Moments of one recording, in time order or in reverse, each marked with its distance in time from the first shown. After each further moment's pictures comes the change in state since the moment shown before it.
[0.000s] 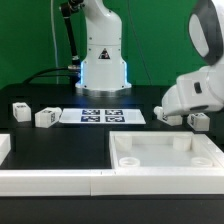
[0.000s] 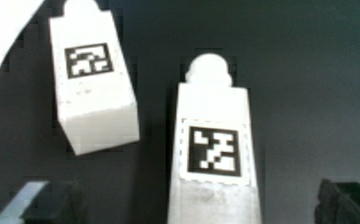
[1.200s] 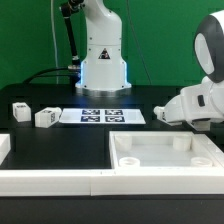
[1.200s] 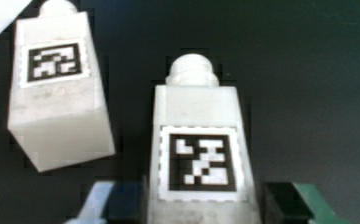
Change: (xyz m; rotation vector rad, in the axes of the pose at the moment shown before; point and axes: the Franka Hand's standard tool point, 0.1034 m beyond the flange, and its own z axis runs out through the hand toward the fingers) arm 0.007 -0.008 0.021 -0.013 -0.041 0.022
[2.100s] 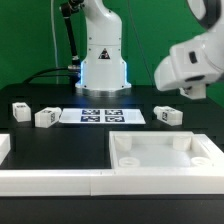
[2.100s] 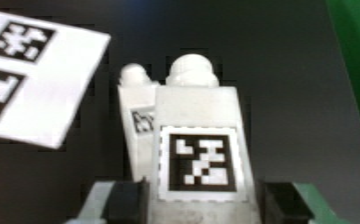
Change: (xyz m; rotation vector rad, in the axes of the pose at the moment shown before) arm -0.066 0.035 -0.066 0.011 0.053 -0.078
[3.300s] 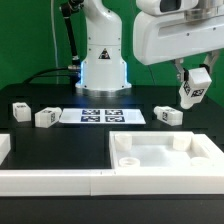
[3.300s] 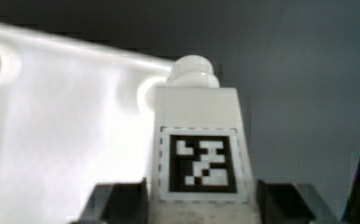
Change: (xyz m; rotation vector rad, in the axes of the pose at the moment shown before) arm 0.035 0.052 -0.133 -0.045 0.886 -0.102
